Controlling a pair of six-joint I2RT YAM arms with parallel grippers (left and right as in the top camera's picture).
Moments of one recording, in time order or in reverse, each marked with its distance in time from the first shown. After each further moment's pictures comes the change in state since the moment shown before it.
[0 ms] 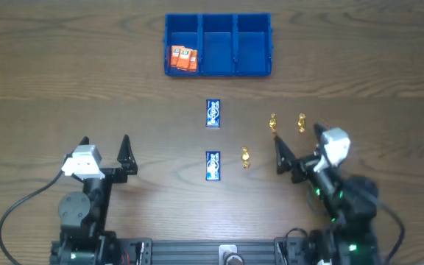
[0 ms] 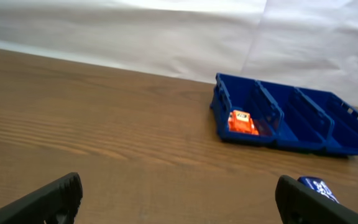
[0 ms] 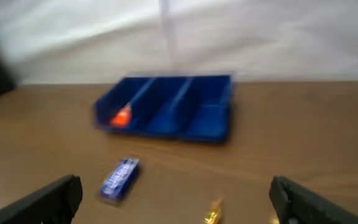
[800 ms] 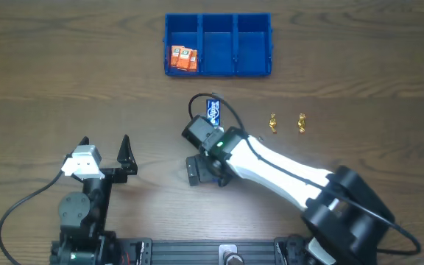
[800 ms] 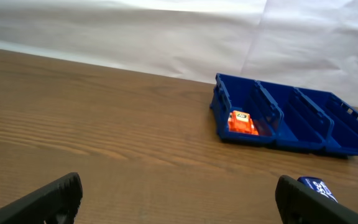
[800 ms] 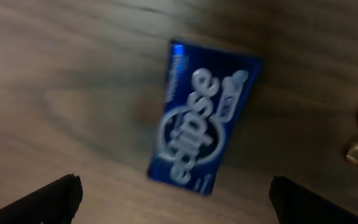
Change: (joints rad) left arm 0.000 -0.003 0.002 -0.003 0.000 0.000; right arm 0.785 1.408 0.761 -0.612 0.241 0.534
